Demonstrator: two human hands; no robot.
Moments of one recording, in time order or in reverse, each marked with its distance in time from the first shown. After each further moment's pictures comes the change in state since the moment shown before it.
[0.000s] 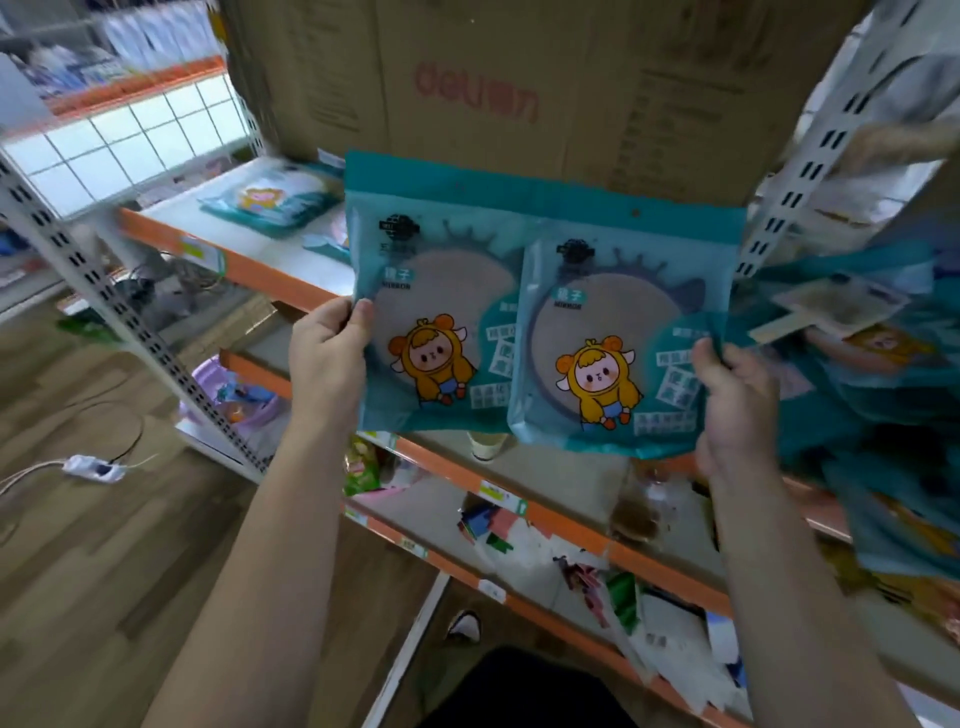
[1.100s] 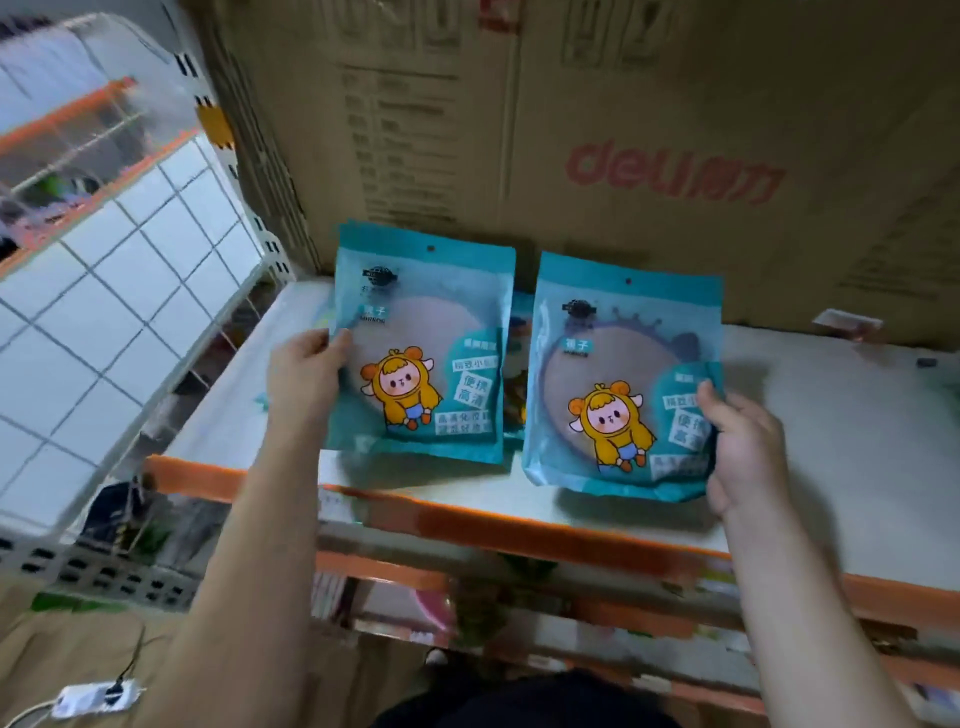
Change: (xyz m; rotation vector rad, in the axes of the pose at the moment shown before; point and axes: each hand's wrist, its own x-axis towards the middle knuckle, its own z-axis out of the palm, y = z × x) left_hand 0.458 -0.069 -0.126 0.220 -0.210 -0.097; right_hand 0.099 0.080 0.349 0.043 0.307 0.210
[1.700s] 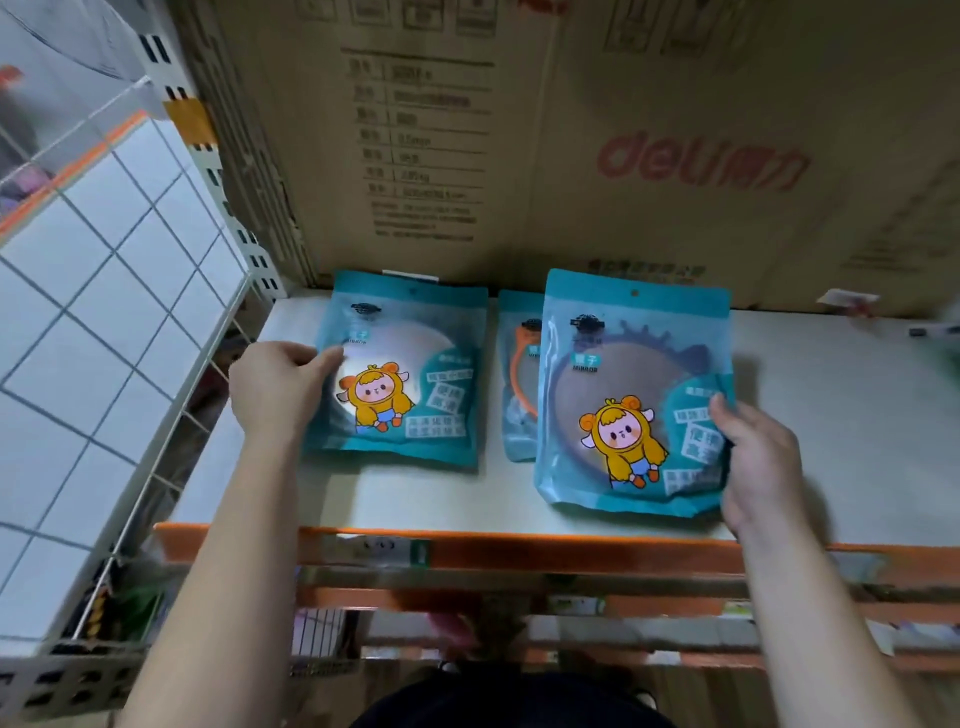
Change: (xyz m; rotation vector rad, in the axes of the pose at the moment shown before) left_hand 0.091 -0.029 -0.037 0.604 0.022 0.150; right_hand -0.035 0.022 0.049 -0.033 0.167 -0.025
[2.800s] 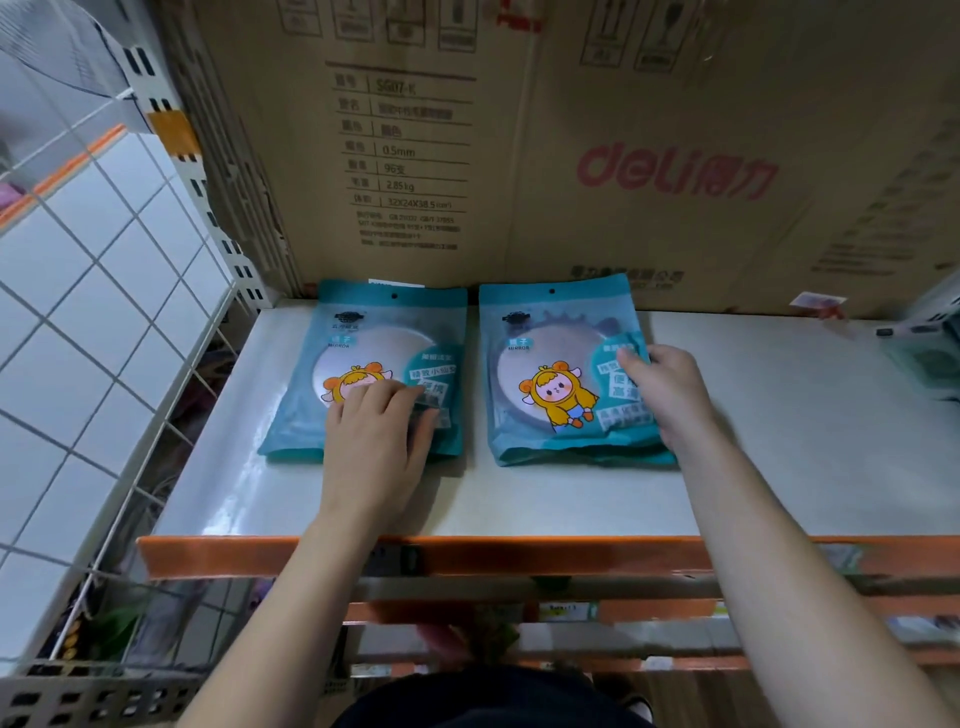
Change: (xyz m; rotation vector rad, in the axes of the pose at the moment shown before) left_hand -0.092 0.022 0.029 0.222 -0.107 0.620; right_hand 0.047 -0.014 0.061 -0.422 -0.109 0.013
